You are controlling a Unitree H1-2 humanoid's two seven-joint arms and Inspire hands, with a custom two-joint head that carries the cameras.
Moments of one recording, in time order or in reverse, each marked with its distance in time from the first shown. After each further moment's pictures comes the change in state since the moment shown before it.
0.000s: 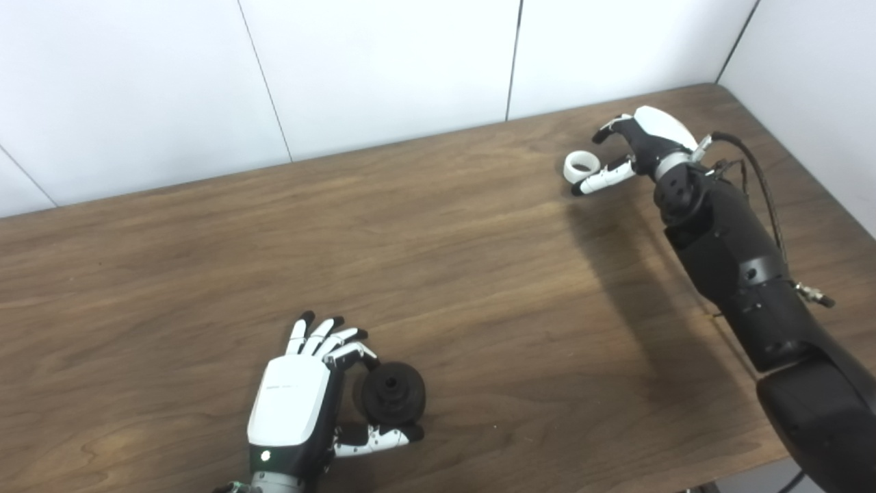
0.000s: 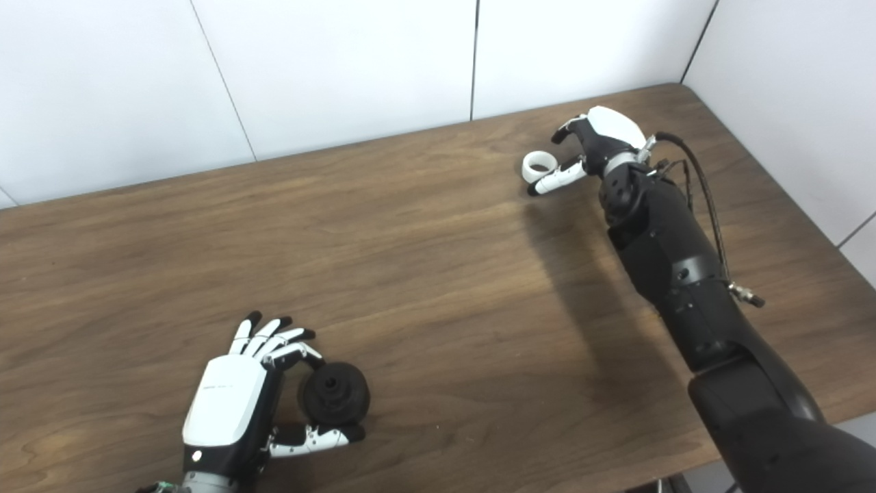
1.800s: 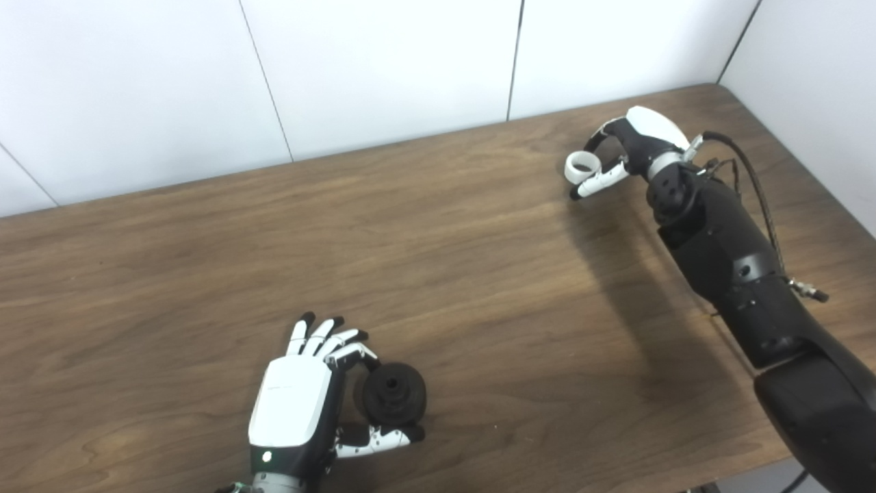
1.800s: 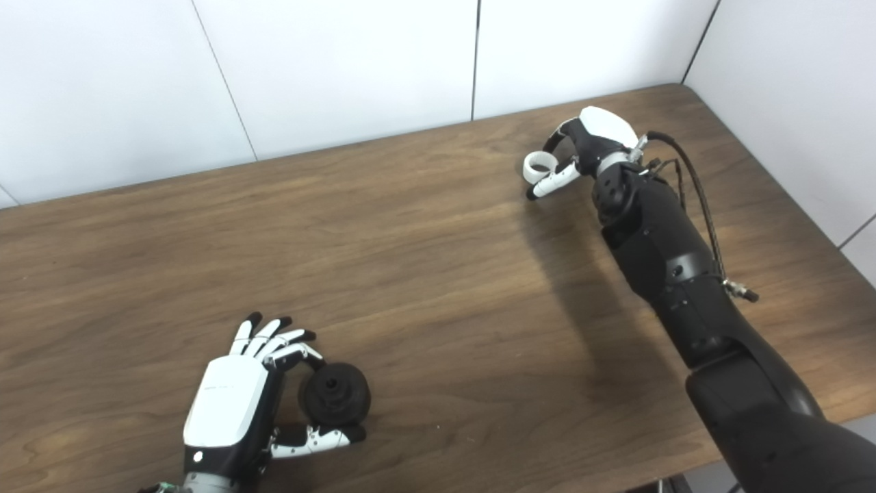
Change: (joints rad) left arm 0.005 -0.008 -0.001 -0.016 0.019 0.011 -0.020; right arm -0.011 0.000 0.028 0.016 0.025 0.000 -0.022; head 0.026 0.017
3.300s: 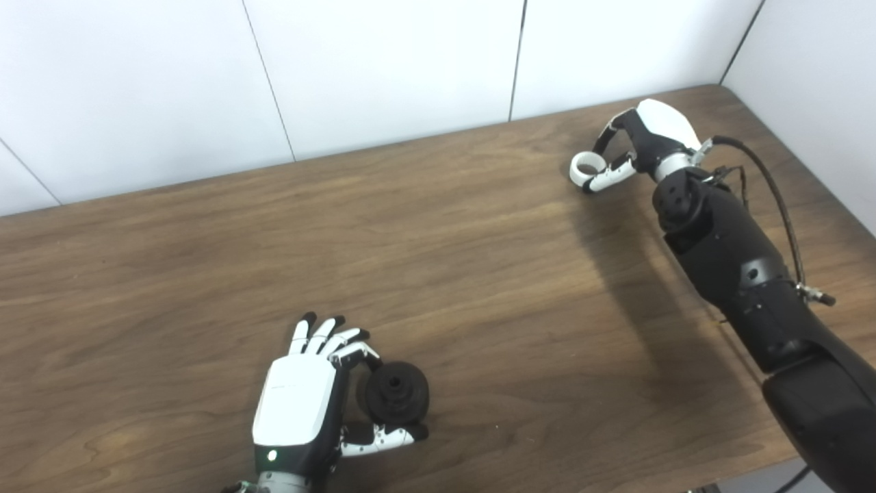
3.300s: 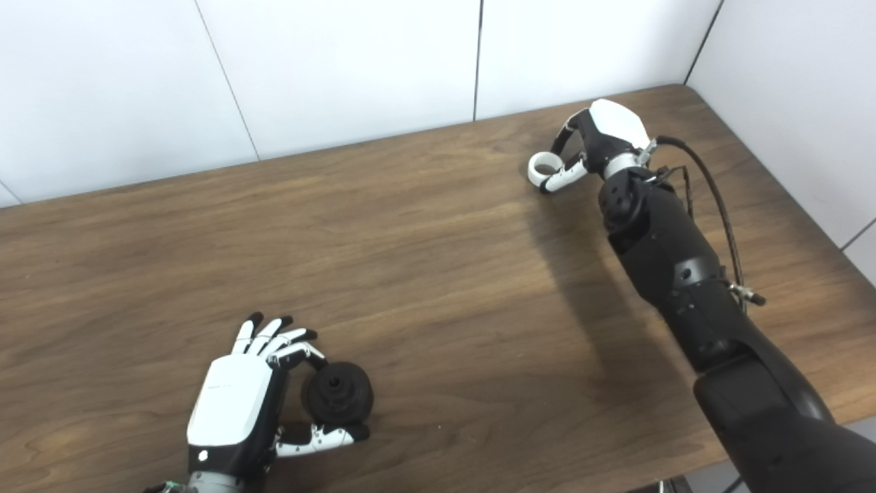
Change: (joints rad) left arm 0.005 -0.028 -0.006 -0.018 0.040 0.008 -0.028; right arm 0.018 -0.022 0.013 0.028 0.060 -0.057 -0.152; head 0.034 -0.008
